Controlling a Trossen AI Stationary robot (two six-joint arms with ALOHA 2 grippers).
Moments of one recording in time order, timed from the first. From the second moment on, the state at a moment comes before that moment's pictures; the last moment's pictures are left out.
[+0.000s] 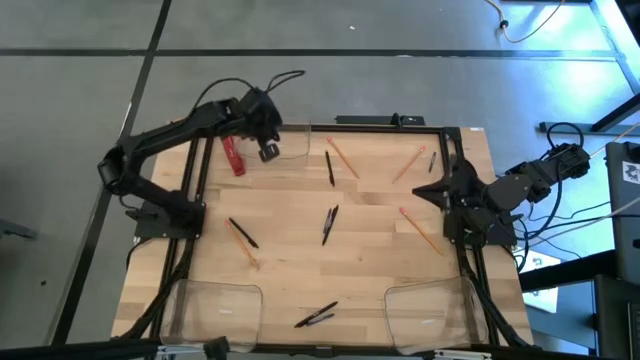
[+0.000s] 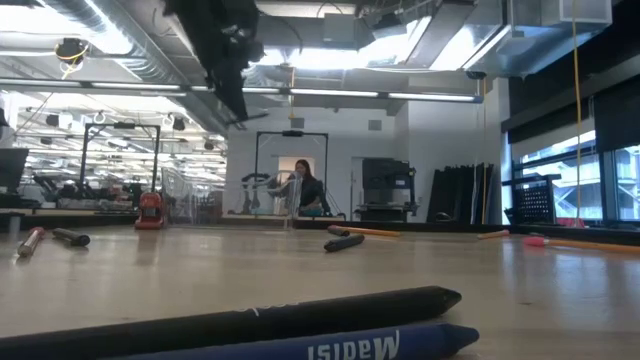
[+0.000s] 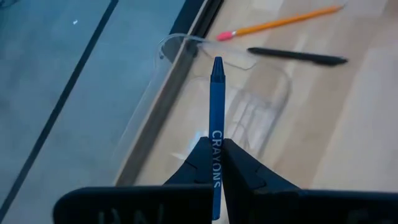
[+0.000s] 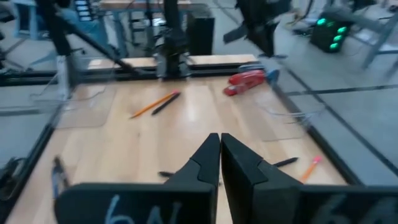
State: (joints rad) left arm 0.62 1.40 1.28 -0.81 -0.14 0.24; right arm 0.53 0.70 0.97 -0.65 0.69 0.23
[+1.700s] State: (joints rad) left arm 0.66 1.72 1.28 -0.80 -0.01 0.28; right arm -0.08 1.30 1.39 -0.68 -0.04 -0.06
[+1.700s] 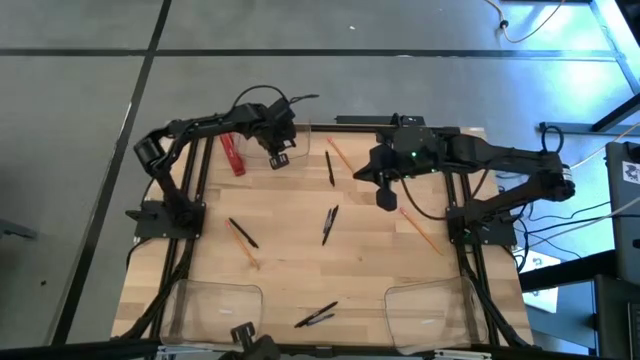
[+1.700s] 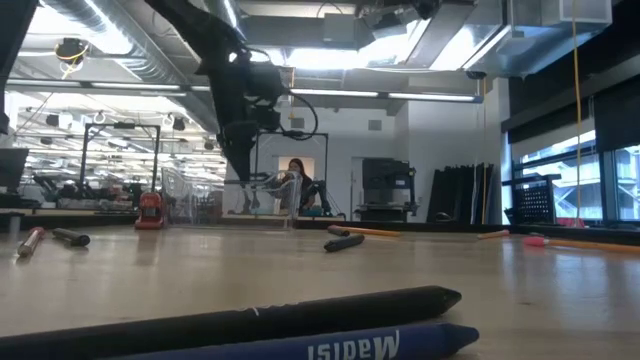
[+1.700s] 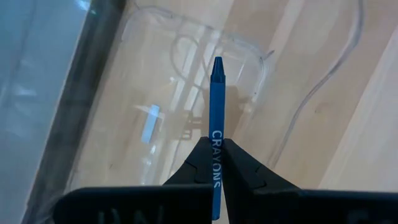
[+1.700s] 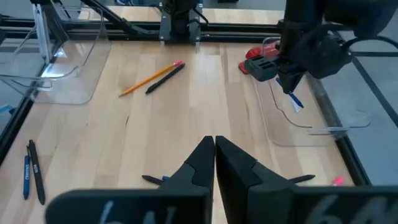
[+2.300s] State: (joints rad) left arm 0.69 1.81 1.28 -0.79 -0.03 0.29; right arm -0.08 1.31 1.39 -0.68 -0.04 -0.06
